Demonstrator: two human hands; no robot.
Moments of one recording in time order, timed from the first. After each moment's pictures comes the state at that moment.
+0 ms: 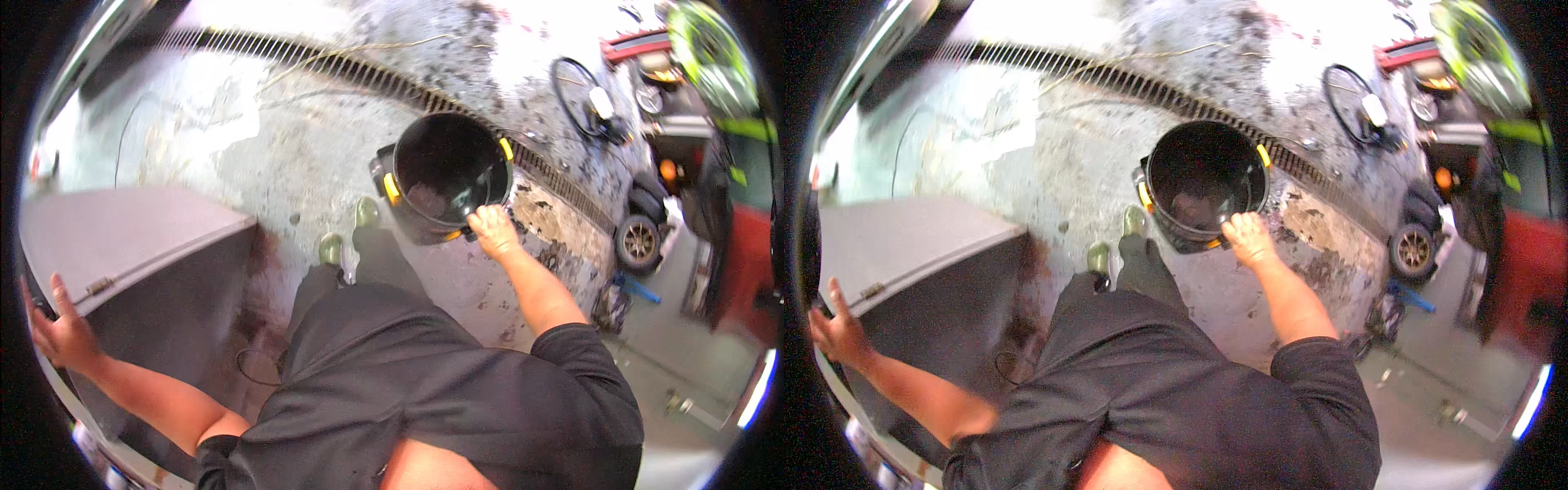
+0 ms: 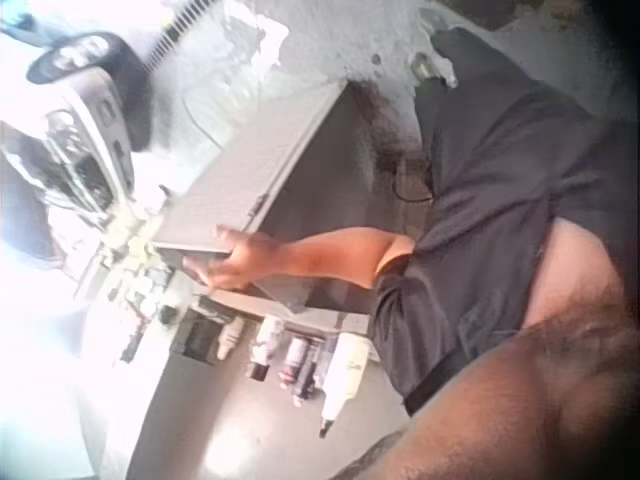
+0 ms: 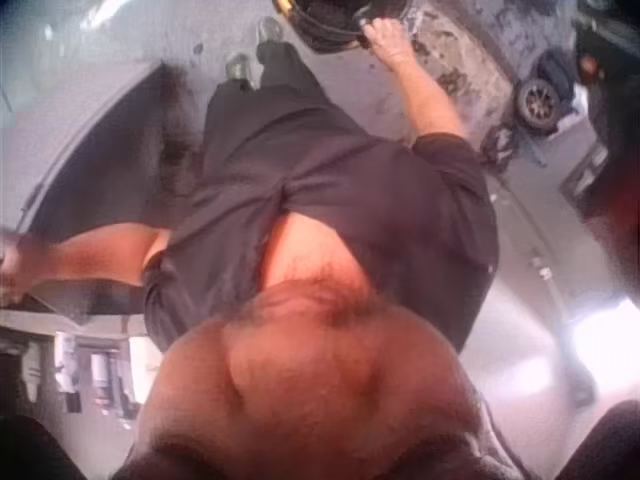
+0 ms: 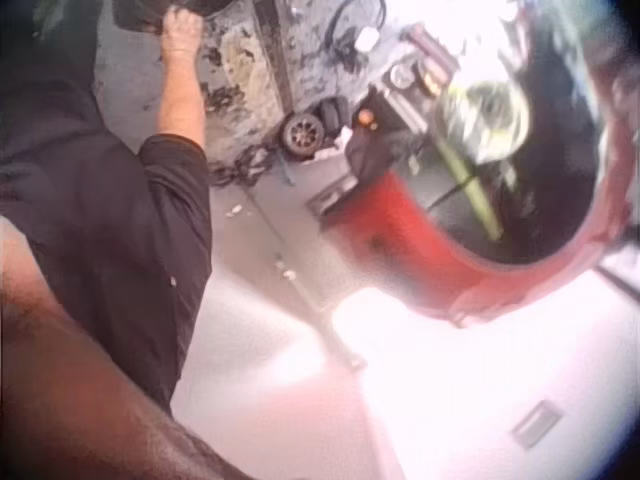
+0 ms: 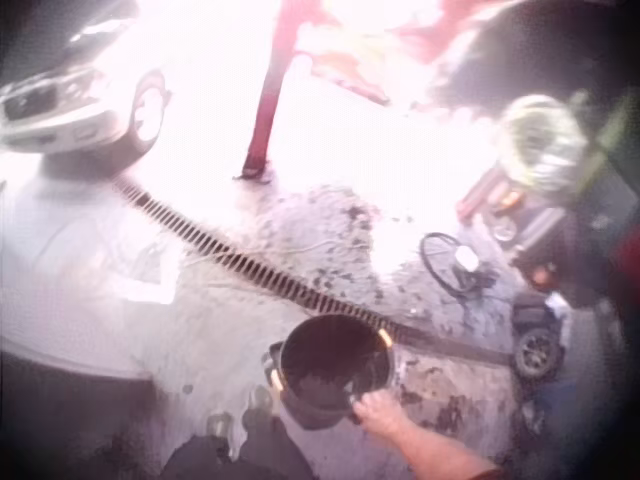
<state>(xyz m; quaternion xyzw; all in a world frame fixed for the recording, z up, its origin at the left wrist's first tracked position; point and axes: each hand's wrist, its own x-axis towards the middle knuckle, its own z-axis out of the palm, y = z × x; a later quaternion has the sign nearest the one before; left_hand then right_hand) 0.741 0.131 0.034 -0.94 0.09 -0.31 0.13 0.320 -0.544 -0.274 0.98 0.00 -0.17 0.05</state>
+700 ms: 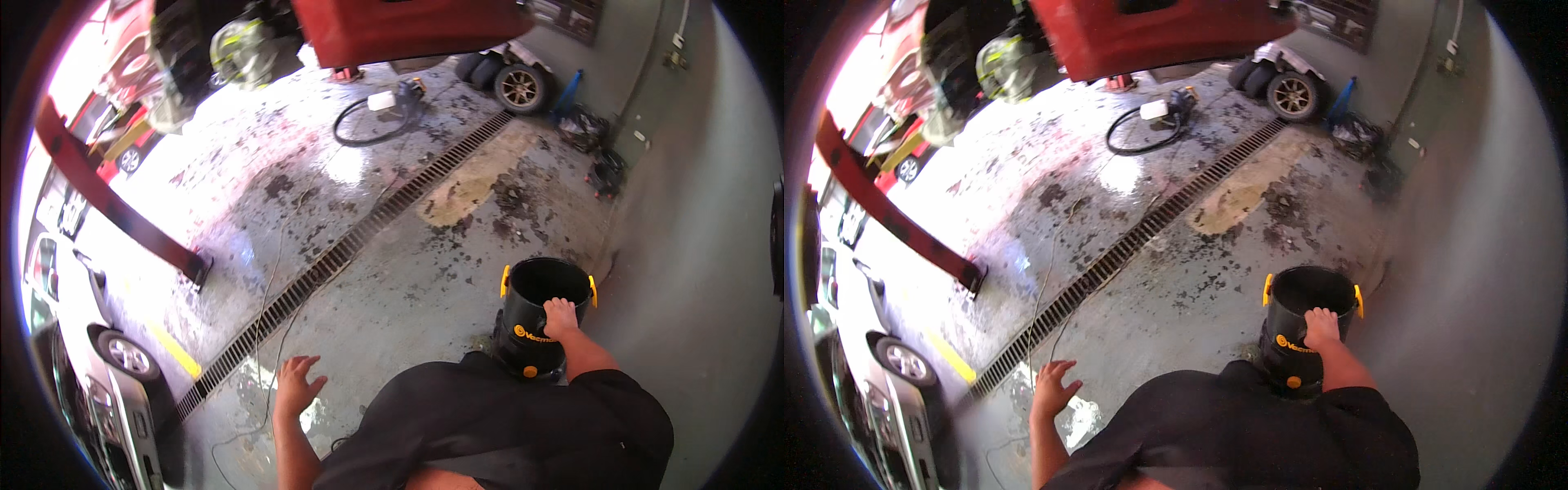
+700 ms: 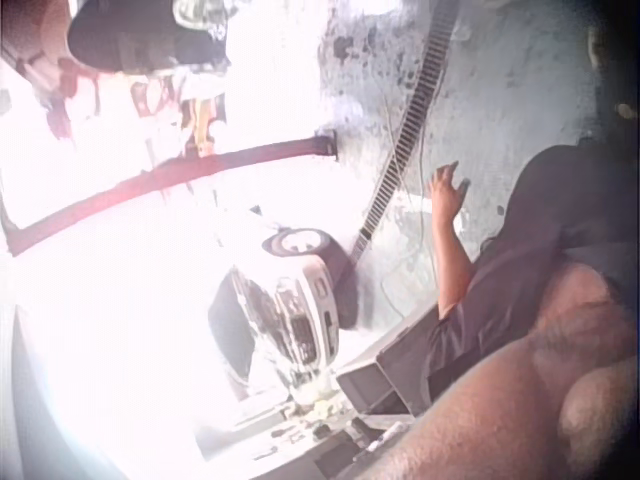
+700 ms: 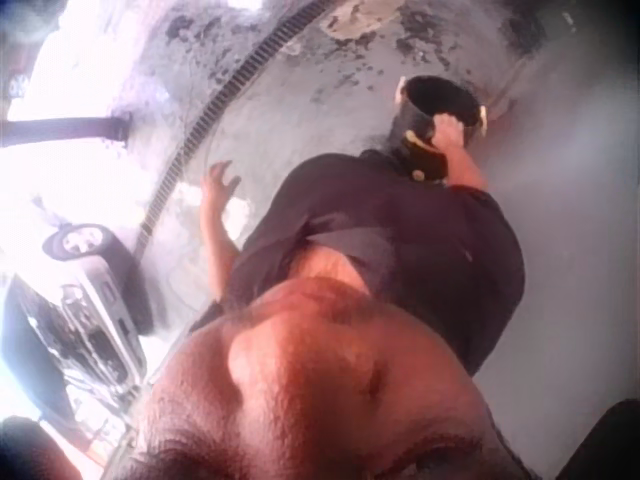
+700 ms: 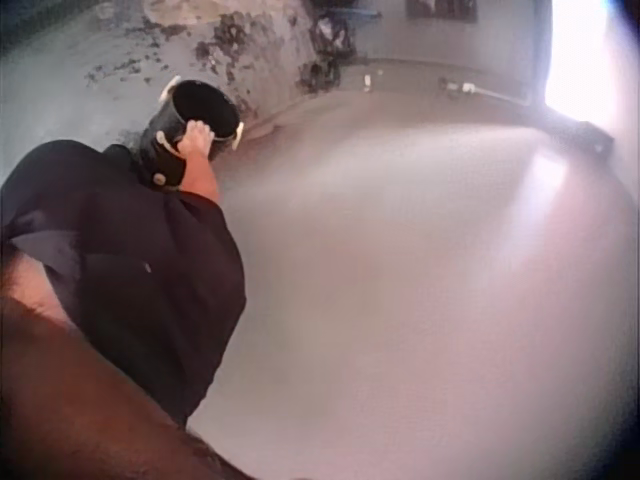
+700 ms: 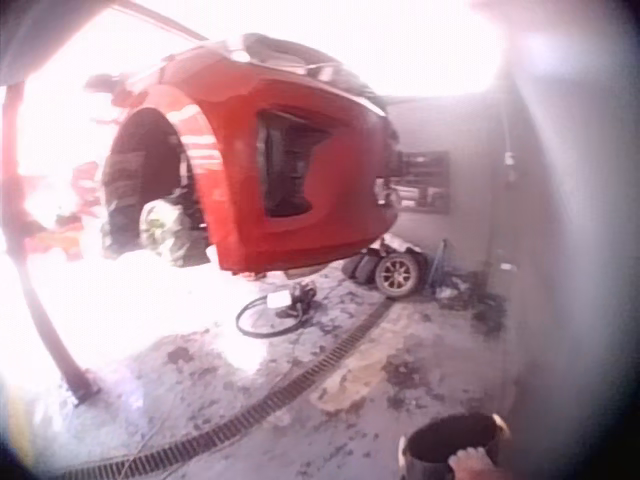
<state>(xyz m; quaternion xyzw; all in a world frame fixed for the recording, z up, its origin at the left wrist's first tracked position) 0.536 -0.242 -0.083 -0.67 0.71 0.19 -0.11 -0.137 -0.259 -0.203 0.66 -0.74 -0.09 -0.07</state>
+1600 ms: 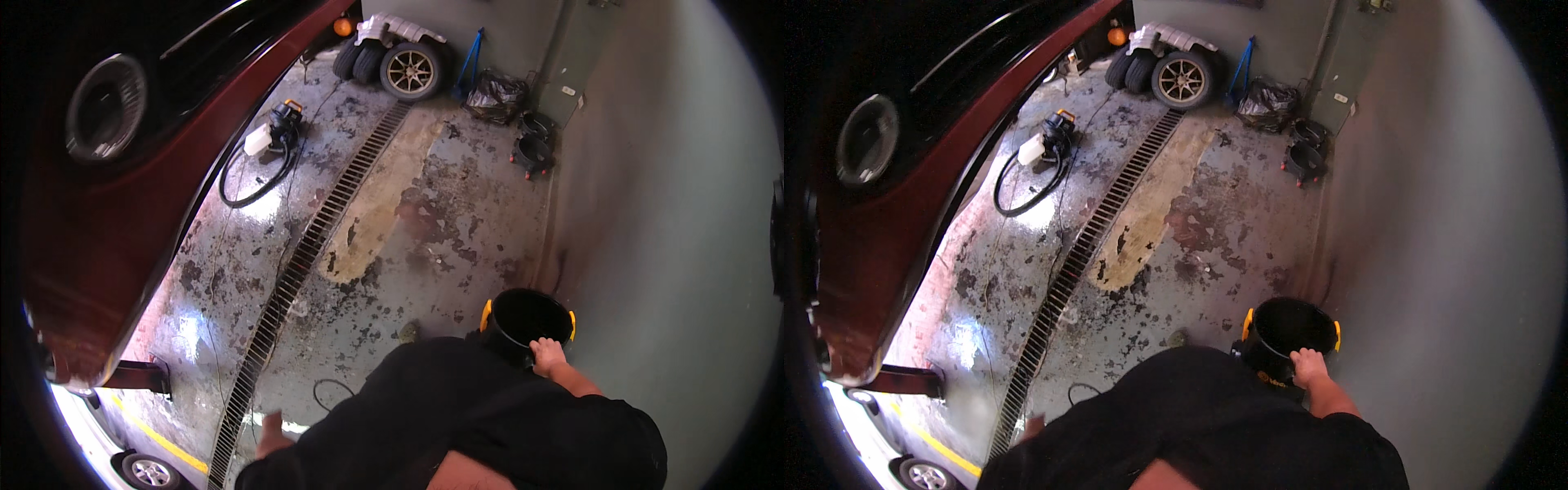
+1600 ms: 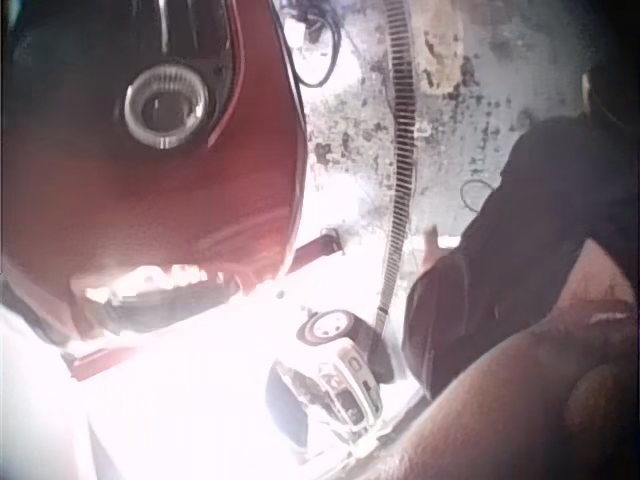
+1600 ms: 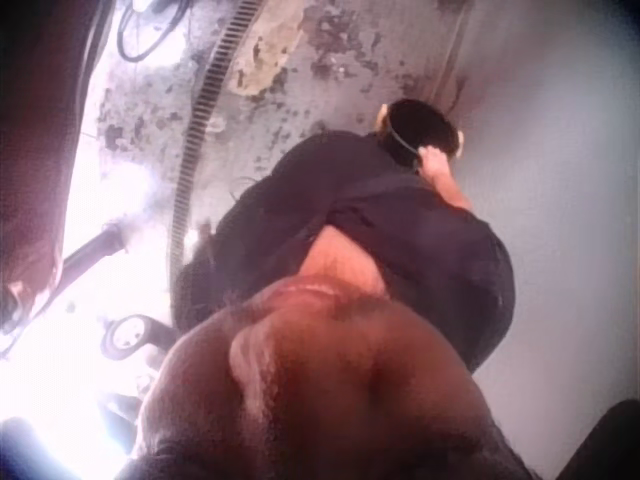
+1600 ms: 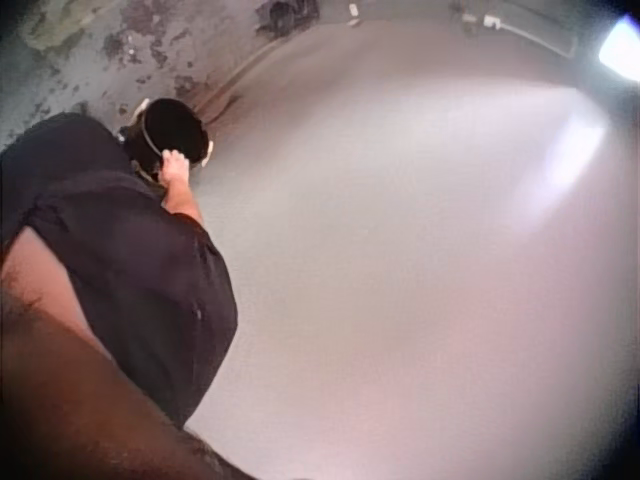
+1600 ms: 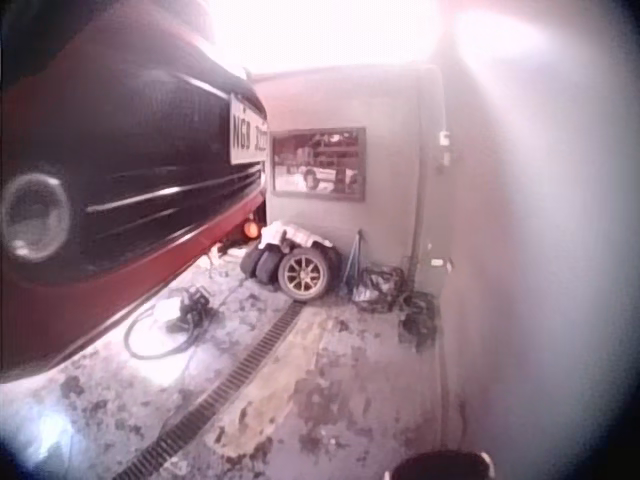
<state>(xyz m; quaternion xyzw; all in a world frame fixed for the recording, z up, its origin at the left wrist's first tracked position) 0.347 -0.640 -0.403 -0.62 0.65 0.34 0.28 -0.471 -0.363 -0.241 0.52 -0.80 -0.18 -0.25</state>
